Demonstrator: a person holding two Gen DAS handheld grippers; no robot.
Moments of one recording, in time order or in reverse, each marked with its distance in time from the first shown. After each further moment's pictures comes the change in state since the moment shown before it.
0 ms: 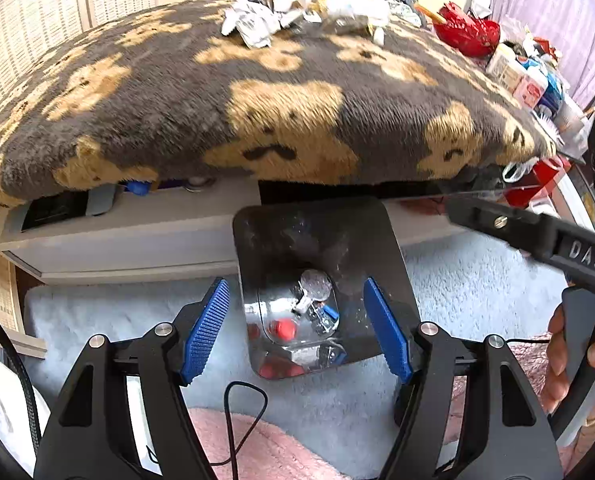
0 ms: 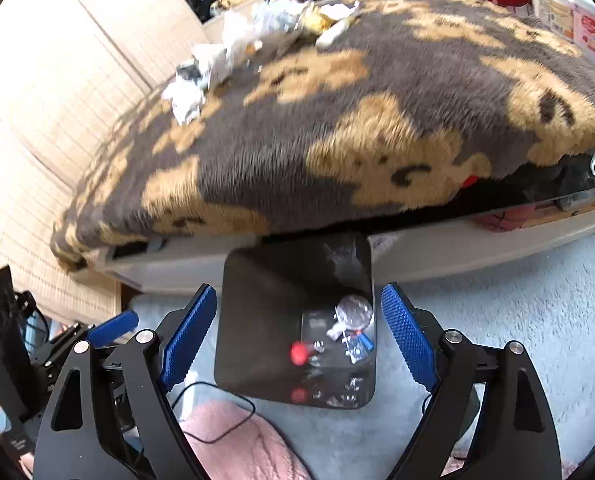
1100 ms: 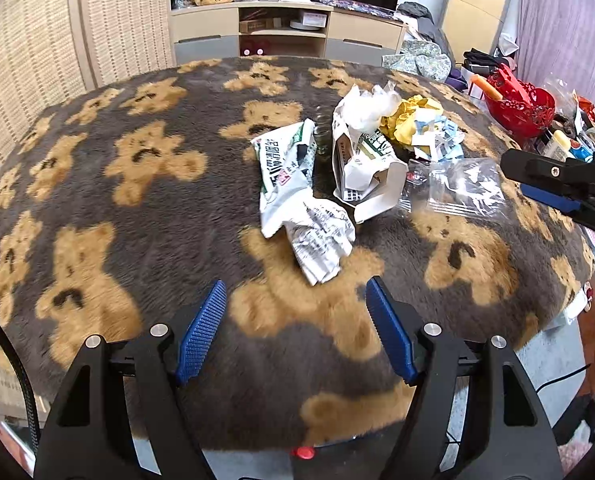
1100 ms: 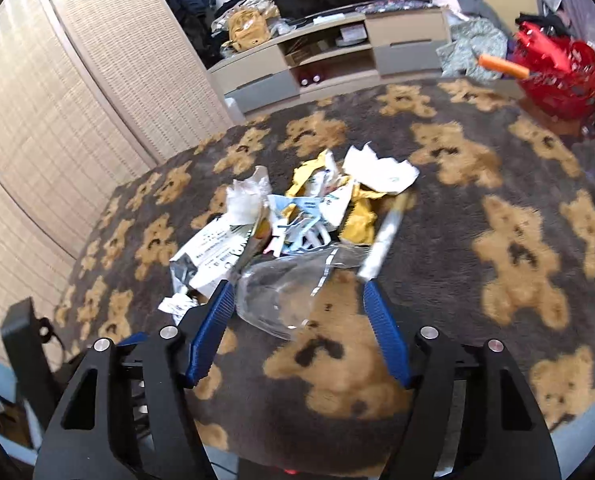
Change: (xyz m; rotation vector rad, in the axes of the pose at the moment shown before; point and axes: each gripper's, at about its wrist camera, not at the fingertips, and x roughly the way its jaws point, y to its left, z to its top) left arm 0.043 0.041 0.189 -0.031 -0.103 0.066; right arm 0.028 0.033 0.204 -0.052 -0.105 0.020
